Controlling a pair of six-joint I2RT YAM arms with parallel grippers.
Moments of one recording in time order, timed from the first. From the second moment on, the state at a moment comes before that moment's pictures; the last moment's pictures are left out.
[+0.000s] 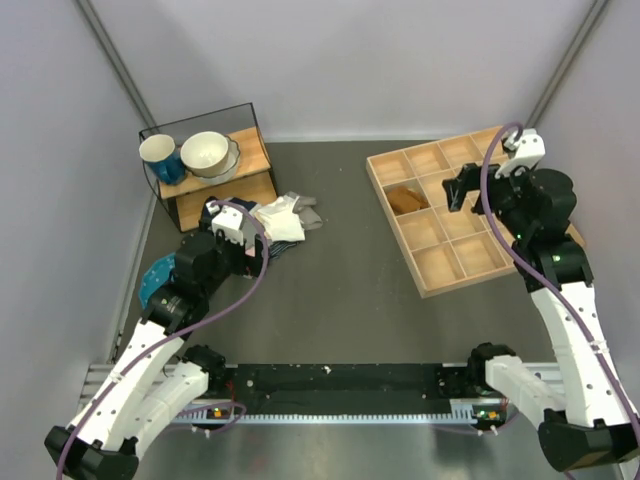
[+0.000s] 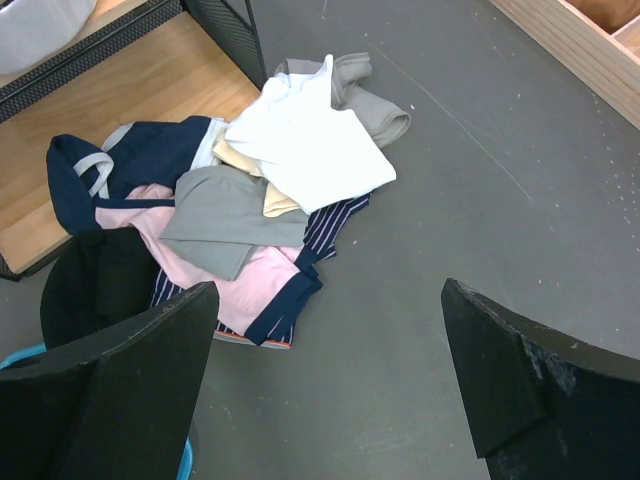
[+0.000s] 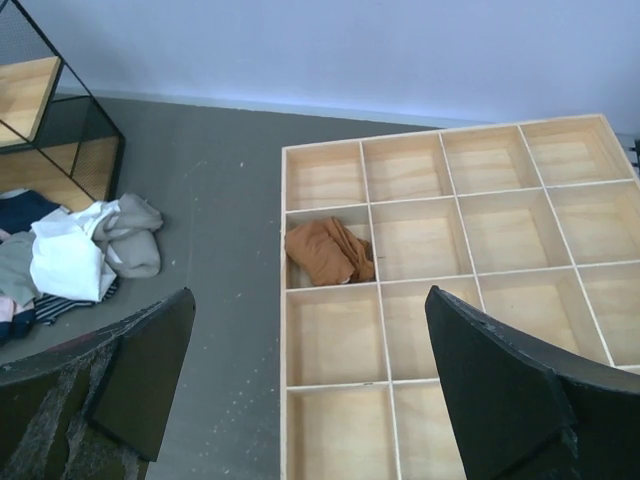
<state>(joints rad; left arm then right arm) -0.41 0.68 0.70 -0.37 -0.05 -0.02 0.13 0.89 1.13 -0.42 -0.12 0.08</state>
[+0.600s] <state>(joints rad) -0.22 0.89 0.70 -0.22 0.22 -0.24 0.12 1.11 0.90 -0.31 -0.84 -0.15</state>
